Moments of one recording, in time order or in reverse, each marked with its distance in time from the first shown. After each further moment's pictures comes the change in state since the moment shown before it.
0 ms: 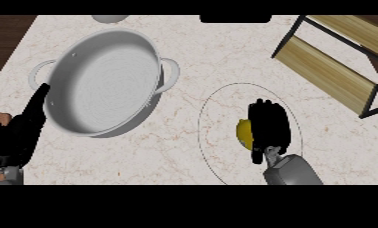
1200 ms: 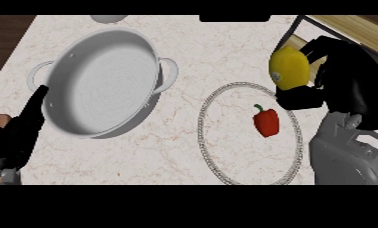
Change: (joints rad) left arm 0.012 -0.023 0.038 -0.021 -0.020 -0.034 0.025; right arm -0.277 0.126 -0.439 -0.425 -0.190 0.038 0.270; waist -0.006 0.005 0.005
